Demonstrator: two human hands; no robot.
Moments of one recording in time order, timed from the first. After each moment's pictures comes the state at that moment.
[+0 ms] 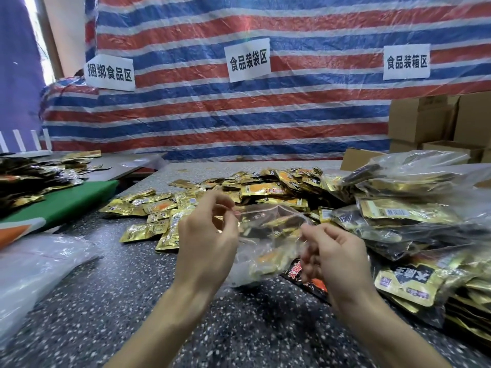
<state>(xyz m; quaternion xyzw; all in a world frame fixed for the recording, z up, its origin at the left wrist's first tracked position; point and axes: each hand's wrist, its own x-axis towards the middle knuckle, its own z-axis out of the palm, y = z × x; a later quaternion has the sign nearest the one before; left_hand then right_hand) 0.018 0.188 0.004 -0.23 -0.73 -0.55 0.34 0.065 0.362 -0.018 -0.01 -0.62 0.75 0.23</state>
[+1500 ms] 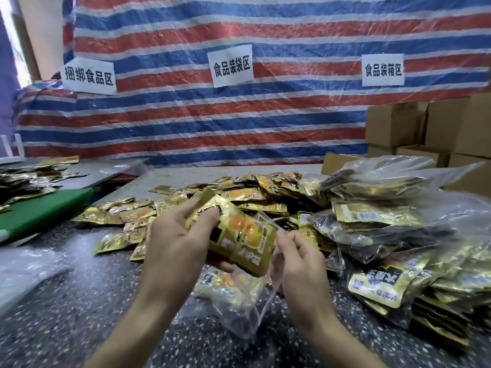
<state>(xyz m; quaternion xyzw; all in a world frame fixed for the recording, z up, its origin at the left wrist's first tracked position) 0.056 0.191 0.031 -0.22 -0.66 -0.70 0.17 0.068 0.348 -0.026 0.01 -0.65 0.71 0.26</state>
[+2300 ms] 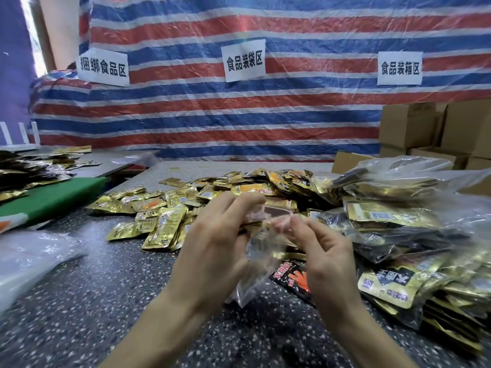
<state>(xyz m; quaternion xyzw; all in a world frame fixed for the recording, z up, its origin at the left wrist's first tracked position) 0.049 0.199 0.021 -0.37 -0.78 -0.34 0.37 0.077 0.355 -0.008 0.14 -0.64 0.68 0.32</state>
